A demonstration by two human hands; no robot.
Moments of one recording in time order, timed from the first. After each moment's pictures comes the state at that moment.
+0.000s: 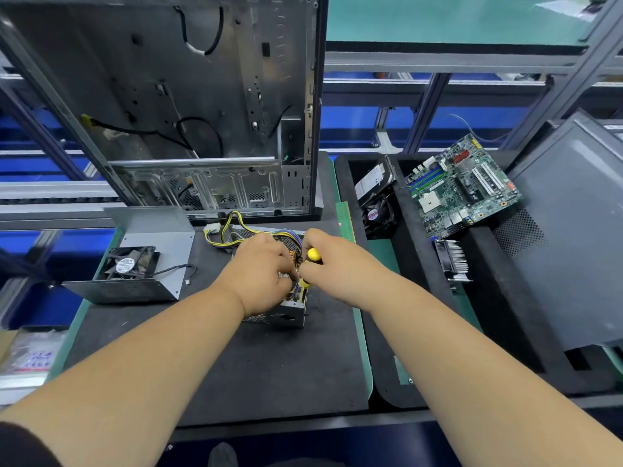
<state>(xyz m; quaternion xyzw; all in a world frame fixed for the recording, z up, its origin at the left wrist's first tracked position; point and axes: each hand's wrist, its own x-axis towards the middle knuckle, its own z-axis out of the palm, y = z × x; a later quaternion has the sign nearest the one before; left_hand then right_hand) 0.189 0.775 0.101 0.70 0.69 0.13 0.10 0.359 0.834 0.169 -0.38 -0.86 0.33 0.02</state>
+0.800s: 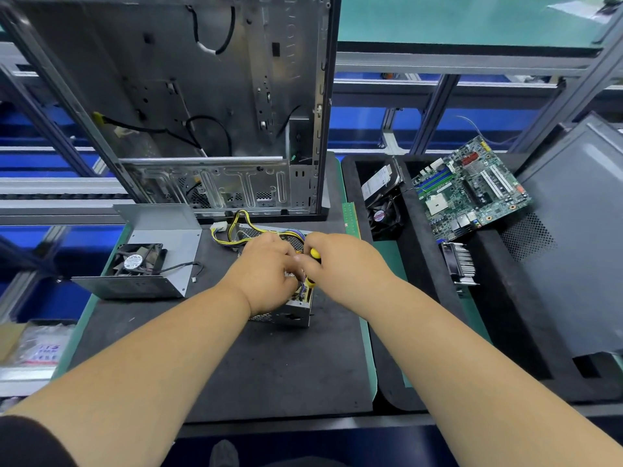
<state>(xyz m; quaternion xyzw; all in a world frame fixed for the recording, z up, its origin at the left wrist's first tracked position) 0.193 0.772 0.105 0.70 0.69 0.18 0.11 0.349 0.832 0.162 -0.36 -0.91 0.17 0.05</state>
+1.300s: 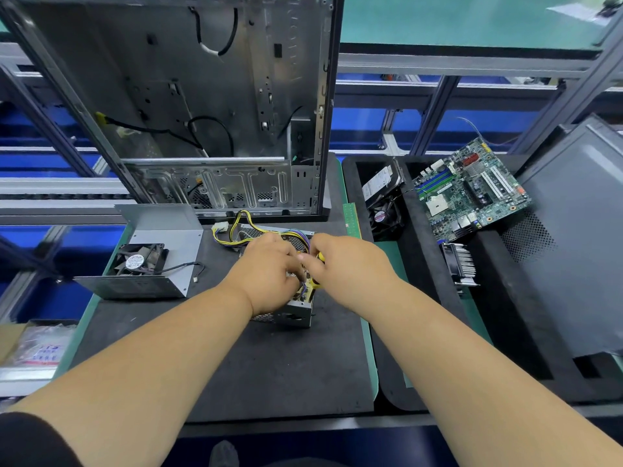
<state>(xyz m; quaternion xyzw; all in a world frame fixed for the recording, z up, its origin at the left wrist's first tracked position) 0.191 0.774 0.102 0.70 0.69 0.14 0.10 0.352 0.831 0.160 -0.40 -0.91 0.14 0.03</state>
